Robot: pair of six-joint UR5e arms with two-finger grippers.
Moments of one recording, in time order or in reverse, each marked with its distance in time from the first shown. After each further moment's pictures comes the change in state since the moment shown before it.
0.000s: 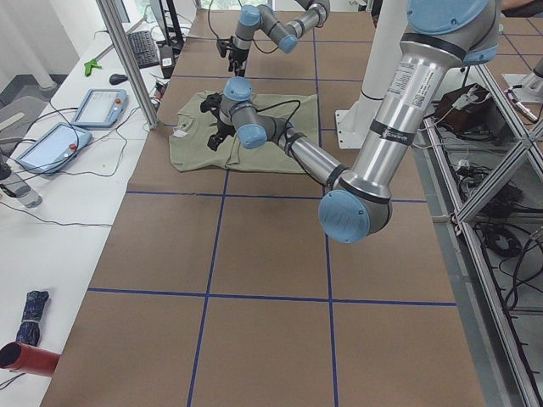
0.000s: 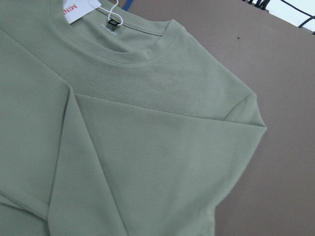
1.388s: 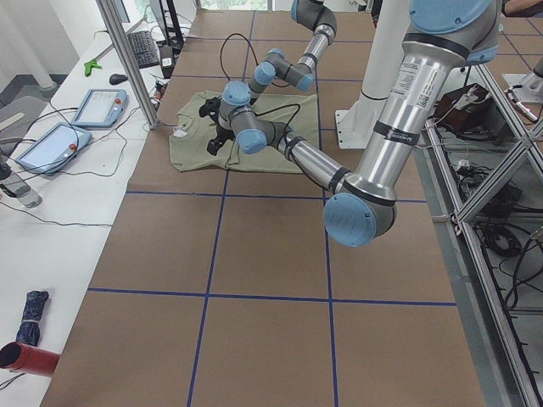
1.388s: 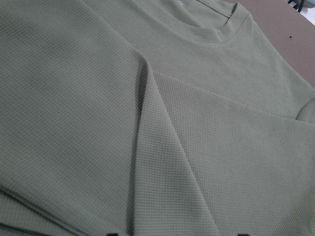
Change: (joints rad) left arm -0.011 0.018 0.004 -0.010 -0.015 -0.008; right arm -0.222 0.172 -0.317 0.003 -0.371 0.105
